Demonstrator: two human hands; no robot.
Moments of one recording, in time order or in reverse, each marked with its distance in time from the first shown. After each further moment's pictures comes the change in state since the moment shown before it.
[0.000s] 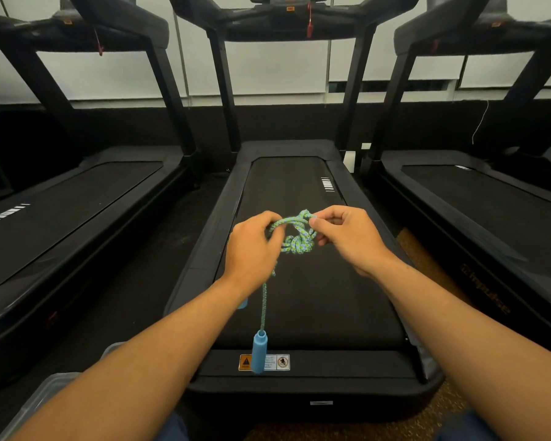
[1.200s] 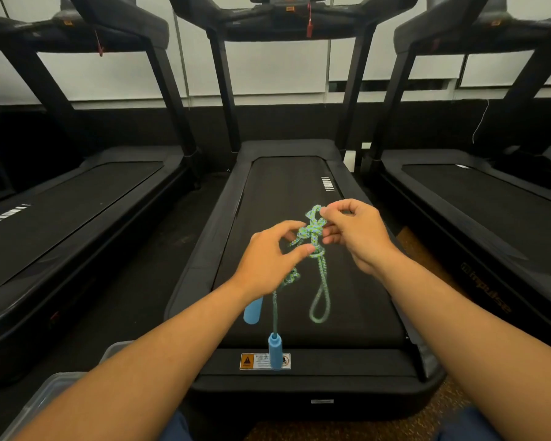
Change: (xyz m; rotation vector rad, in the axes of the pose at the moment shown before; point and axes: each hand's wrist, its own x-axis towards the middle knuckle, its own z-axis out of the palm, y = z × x) left_hand -0.012 0.006 0.005 -0.182 -0.311 -0.081; right_hand 0.001 -0.006 -0.005 0.268 0.105 0.142
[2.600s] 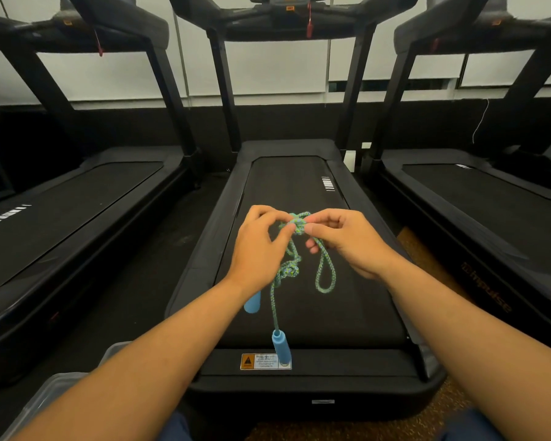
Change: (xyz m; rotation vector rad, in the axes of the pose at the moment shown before) left_hand 0.005 0.004 -0.008 0.029 0.221 0.054; right_hand -0.009 0.006 0.000 -0.073 -0.338 -0.087
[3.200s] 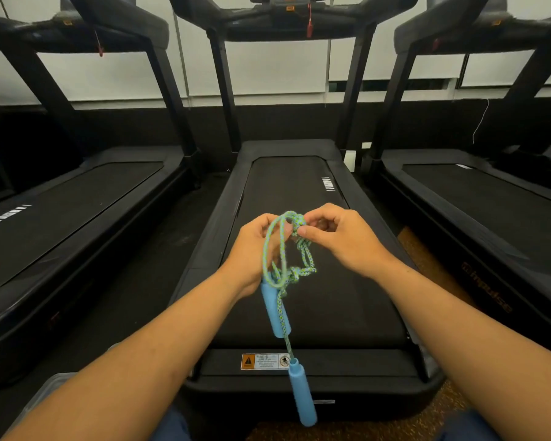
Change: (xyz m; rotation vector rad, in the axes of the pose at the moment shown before) left_hand -0.002 0.010 -0.008 -0.627 -0.157 -0.378; right_hand 0.001 -0.002 0.004 -0.386 0.039 -0.173
